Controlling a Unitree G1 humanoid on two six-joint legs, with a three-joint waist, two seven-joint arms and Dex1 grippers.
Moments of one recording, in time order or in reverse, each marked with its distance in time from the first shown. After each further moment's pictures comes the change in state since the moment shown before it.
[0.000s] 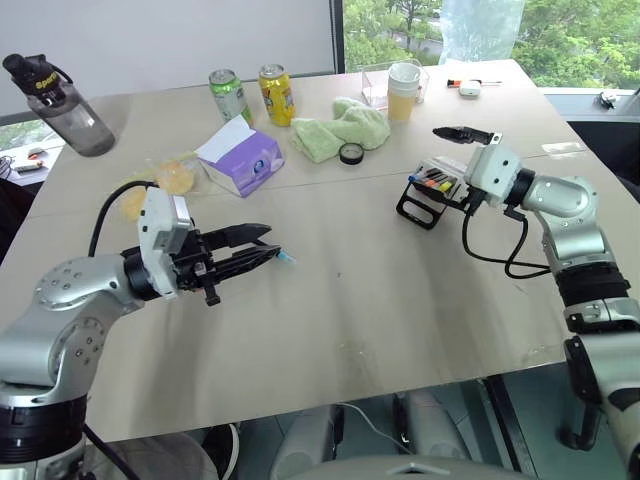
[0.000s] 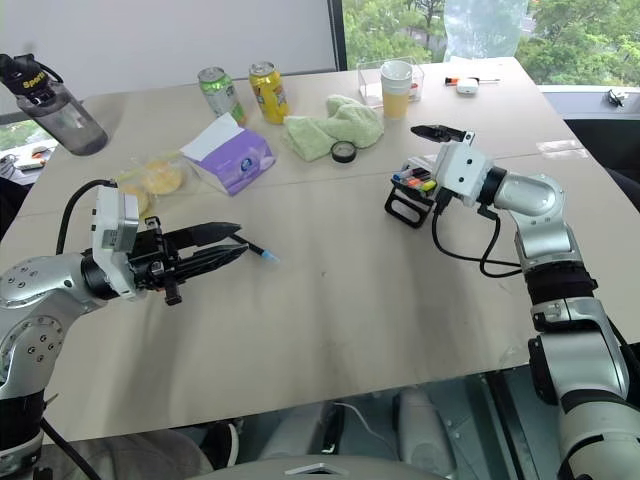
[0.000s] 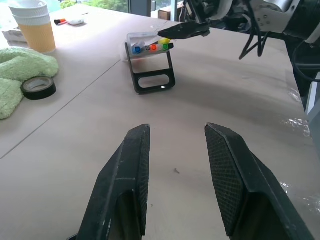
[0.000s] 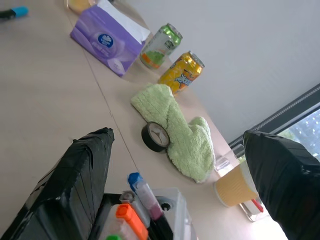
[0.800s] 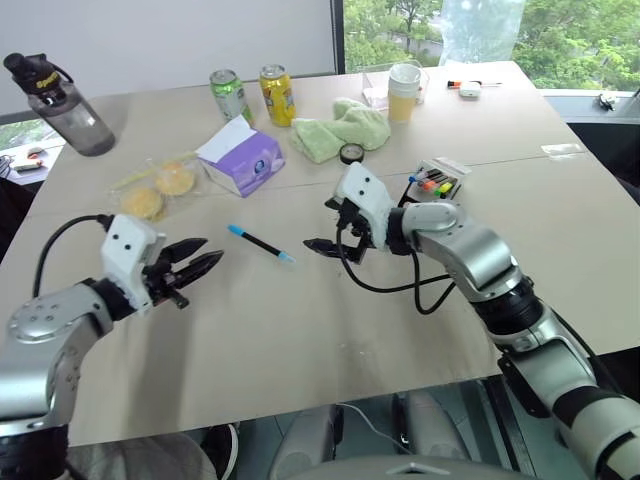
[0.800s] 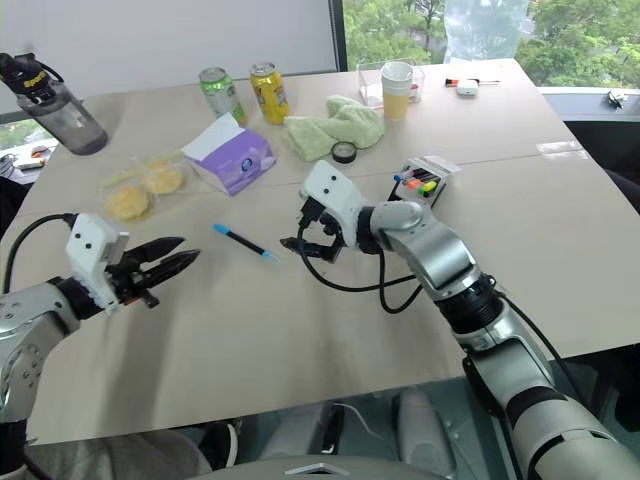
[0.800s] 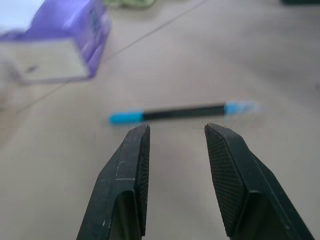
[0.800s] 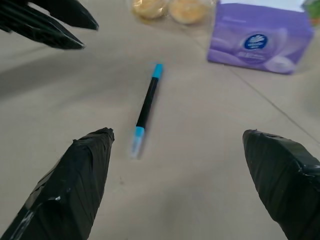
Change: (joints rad) left arm 0.199 -0.004 0.111 0.104 0.252 -0.042 0.233; right arm -0.067 0.326 0.330 -0.449 0.129 1.110 -0.216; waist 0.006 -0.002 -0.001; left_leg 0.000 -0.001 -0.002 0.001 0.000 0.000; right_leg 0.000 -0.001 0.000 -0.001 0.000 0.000
